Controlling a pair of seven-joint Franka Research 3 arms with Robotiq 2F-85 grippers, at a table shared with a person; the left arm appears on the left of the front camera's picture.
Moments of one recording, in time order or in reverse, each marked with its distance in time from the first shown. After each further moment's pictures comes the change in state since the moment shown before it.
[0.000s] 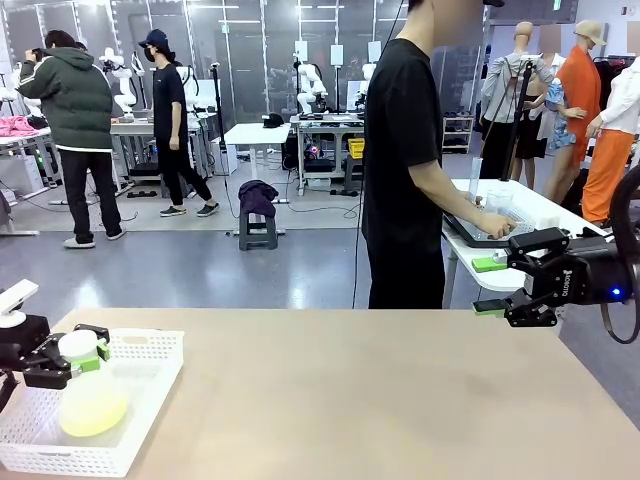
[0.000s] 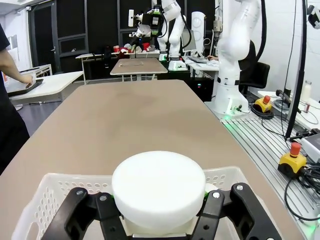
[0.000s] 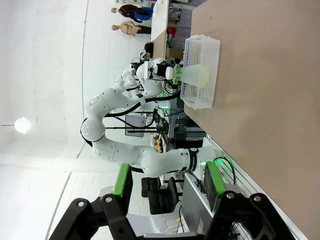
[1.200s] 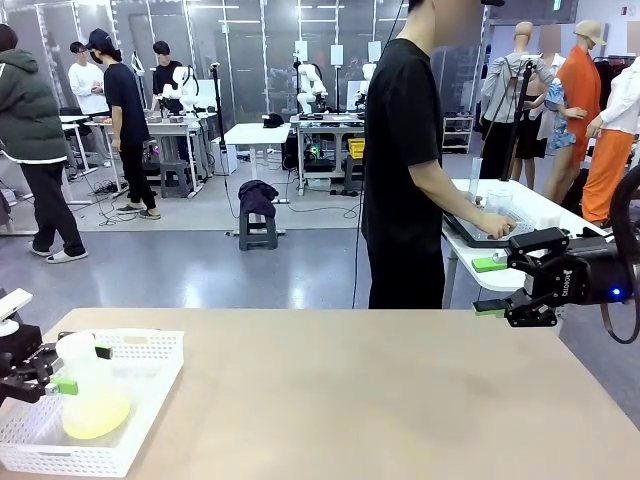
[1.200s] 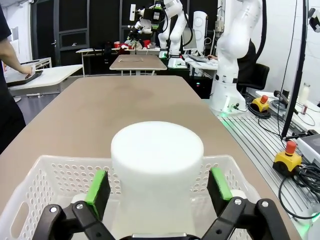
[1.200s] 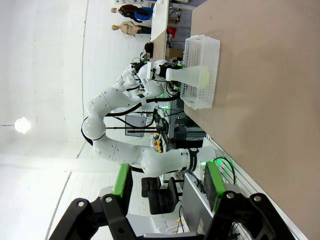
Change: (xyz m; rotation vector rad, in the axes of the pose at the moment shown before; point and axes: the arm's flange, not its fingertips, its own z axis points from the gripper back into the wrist) left arm -0.014 -0.008 0.010 0.000 0.011 0.040; right arm 0.000 0.000 0.000 0.000 0.000 0.000
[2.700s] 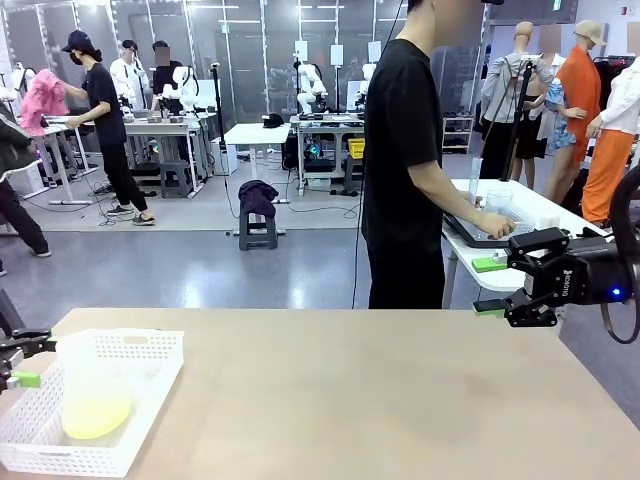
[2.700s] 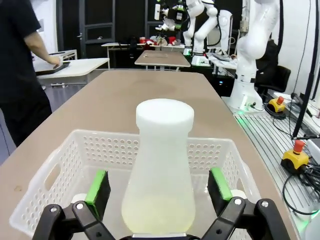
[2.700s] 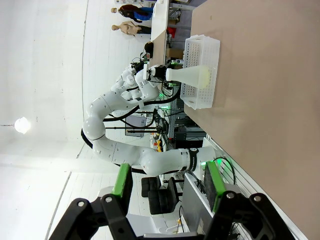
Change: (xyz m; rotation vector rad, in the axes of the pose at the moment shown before) left arm 0.006 -0.023 0.069 0.146 0.019 0.016; right arm 0.000 0.000 0.000 0.000 0.000 0.000
